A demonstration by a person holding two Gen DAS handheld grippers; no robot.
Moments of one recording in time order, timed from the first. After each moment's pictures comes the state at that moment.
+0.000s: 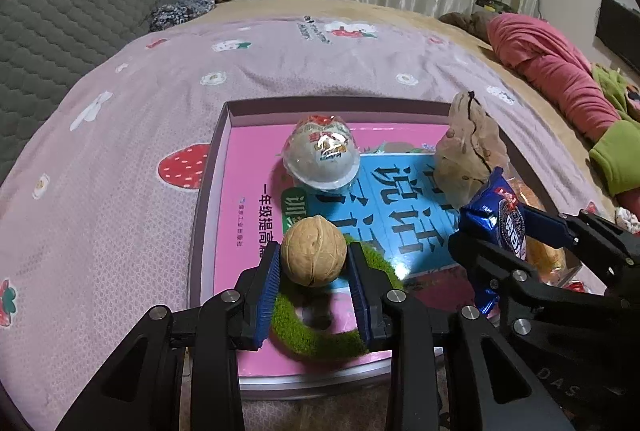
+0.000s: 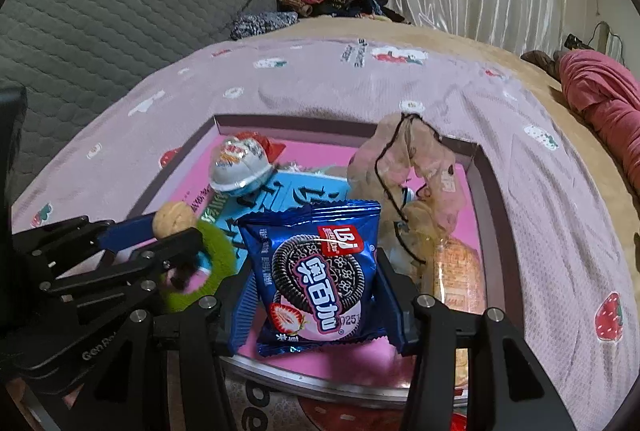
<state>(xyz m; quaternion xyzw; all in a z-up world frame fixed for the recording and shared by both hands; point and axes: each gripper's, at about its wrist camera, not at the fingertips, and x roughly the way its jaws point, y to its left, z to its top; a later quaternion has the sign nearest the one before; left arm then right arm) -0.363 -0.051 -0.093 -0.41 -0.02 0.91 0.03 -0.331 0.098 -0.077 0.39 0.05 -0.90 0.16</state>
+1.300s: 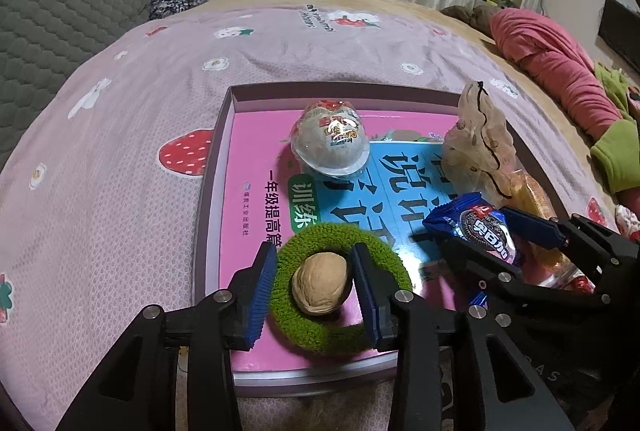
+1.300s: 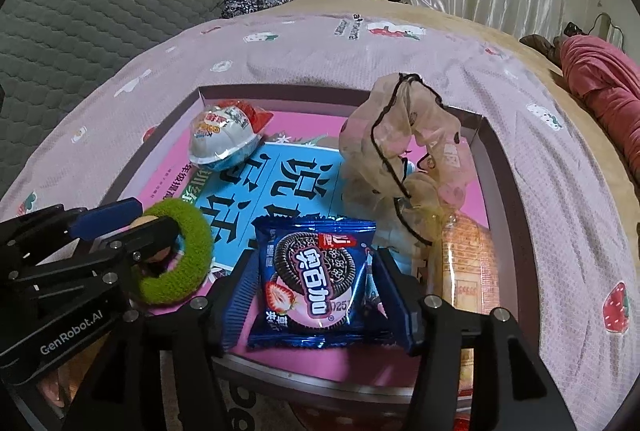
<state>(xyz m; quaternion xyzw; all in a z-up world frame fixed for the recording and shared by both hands) -0.364 -0.059 -0.100 -0.43 -0.03 0.90 0.03 -0.341 0.099 -0.096 0.42 0.06 -0.89 0.15</state>
